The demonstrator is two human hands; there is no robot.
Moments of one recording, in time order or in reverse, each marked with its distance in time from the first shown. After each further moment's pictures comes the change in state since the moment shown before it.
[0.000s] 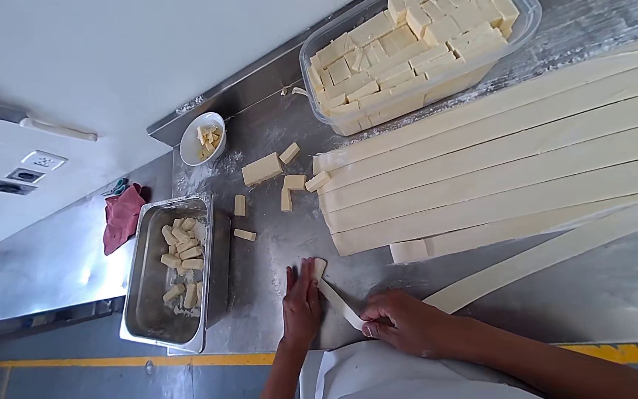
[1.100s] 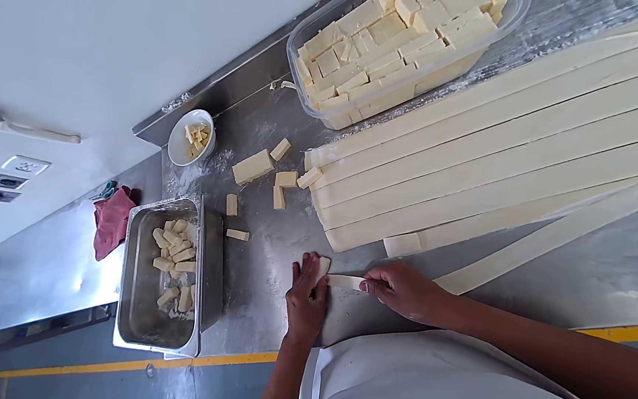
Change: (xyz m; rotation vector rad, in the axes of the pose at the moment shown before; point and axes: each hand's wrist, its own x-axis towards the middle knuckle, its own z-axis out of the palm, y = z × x) left_hand 0.006 0.004 0.012 -0.144 -0.027 -0.039; right_hand 0.004 0.005 -0.019 0.124 0.207 0.332
